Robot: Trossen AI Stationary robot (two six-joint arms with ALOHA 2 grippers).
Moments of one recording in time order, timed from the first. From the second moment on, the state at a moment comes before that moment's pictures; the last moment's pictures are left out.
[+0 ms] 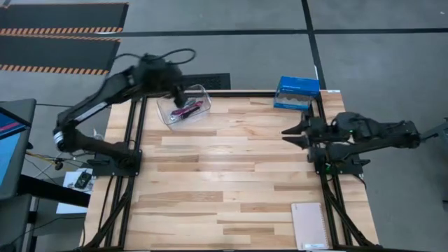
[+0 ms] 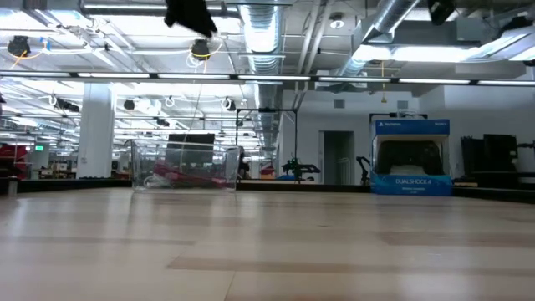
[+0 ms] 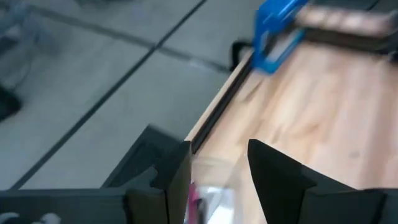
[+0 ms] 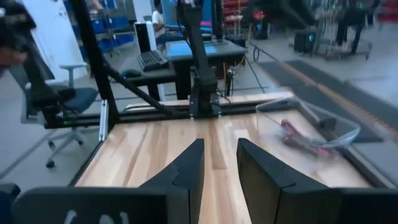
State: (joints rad) left arm 0.54 1.27 1.48 -0.80 -0.12 0.11; right arm 0.09 0.53 0.69 -0.24 0.10 0.10
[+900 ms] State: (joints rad) left arm 0.25 0.32 0.28 -0.04 -0.22 -0.17; right arm 0.09 0.00 0.27 -0.18 0.11 0.13
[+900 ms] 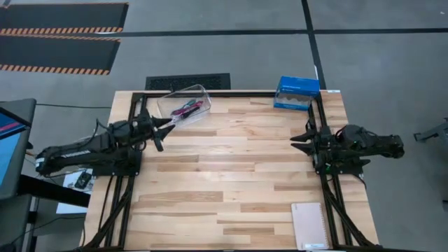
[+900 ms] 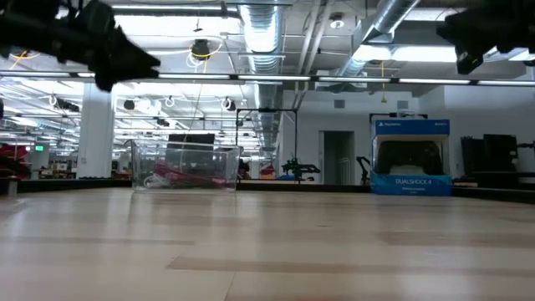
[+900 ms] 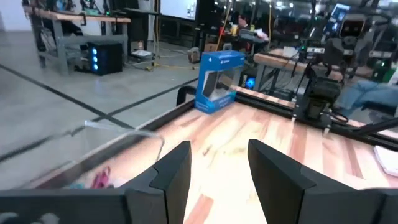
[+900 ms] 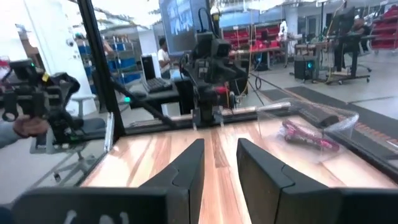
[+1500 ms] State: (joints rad) left arm 0.24 0.03 0.02 0.02 -0.17 -0.24; right arm 0.09 0.00 0.06 -0.01 0.12 0.17
